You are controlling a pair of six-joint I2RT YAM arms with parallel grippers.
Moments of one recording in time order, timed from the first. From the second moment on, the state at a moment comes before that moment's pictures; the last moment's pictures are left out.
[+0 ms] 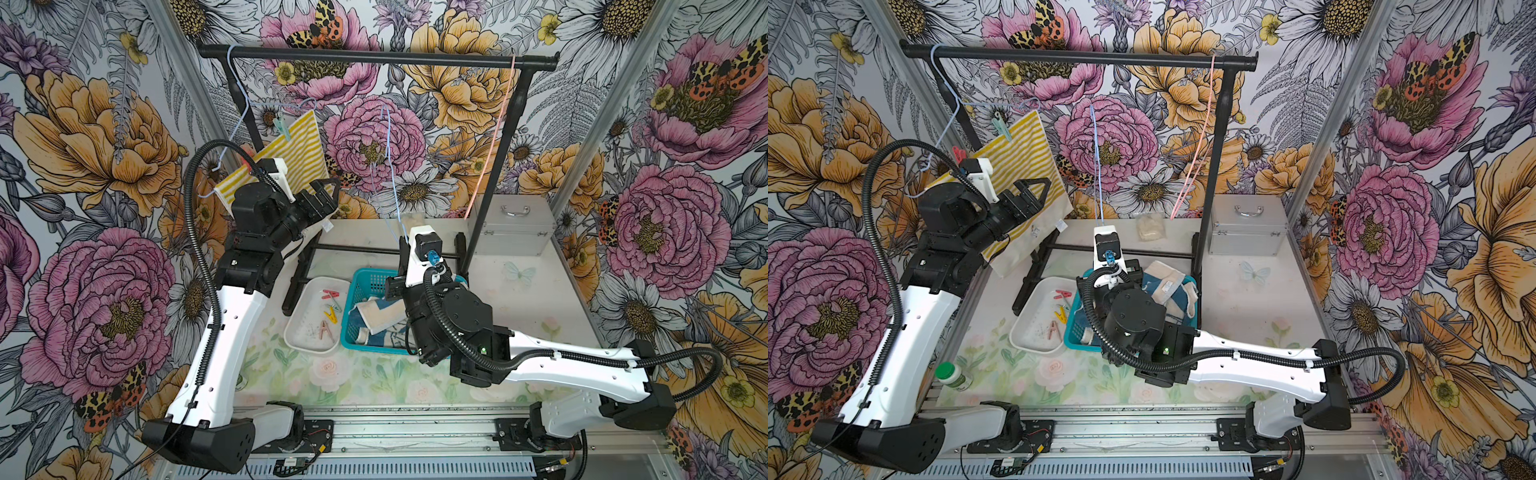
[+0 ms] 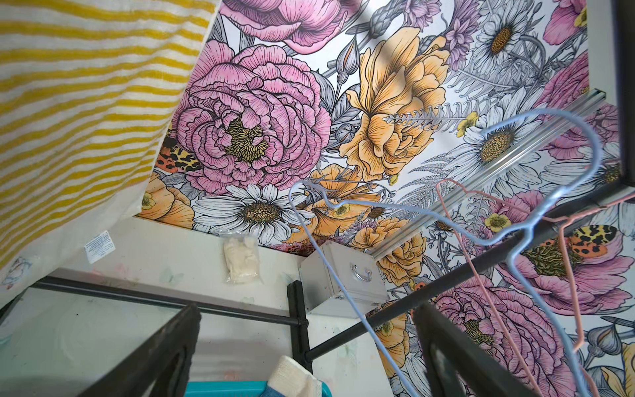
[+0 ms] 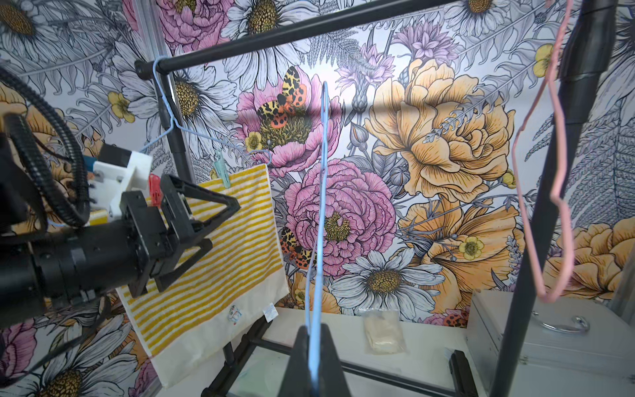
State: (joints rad) left arm -0.16 1.24 1.54 -0.44 0.24 -0.68; right arm 1.39 1.45 1.49 0.33 1.12 -0.25
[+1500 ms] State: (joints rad) left arm -0.23 1.27 1.48 -0.46 0.23 -0.59; right arm 1.39 1.41 1.70 0.60 1.24 -0.60
